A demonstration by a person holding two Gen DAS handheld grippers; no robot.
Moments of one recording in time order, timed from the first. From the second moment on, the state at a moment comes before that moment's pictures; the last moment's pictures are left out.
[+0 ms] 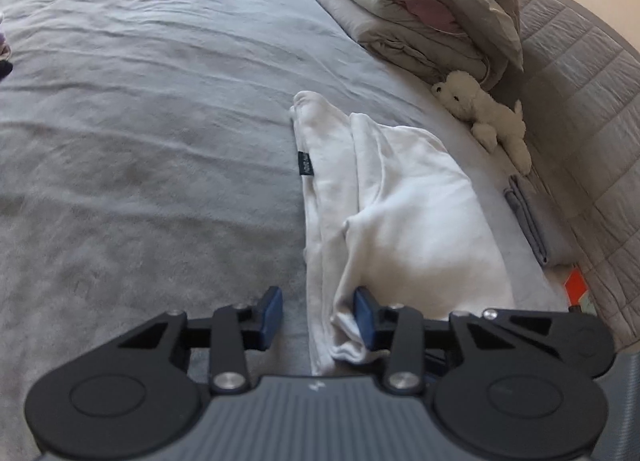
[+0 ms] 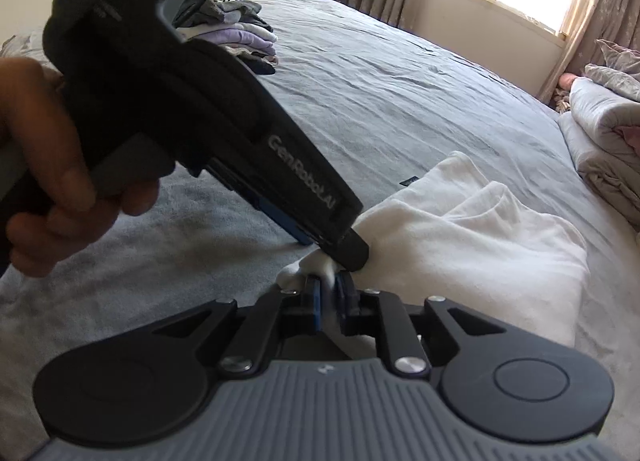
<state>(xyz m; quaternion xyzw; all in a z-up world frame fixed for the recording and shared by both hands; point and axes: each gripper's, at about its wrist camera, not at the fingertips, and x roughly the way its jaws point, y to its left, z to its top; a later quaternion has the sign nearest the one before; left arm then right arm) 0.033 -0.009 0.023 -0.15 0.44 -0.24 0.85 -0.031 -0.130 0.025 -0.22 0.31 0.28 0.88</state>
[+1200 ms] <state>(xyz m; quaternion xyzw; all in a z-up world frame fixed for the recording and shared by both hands) 0.034 -0.013 0.023 -0.13 0.44 -0.24 0.86 -0.018 -0.213 0.057 -0.14 0.41 0.24 0.87</state>
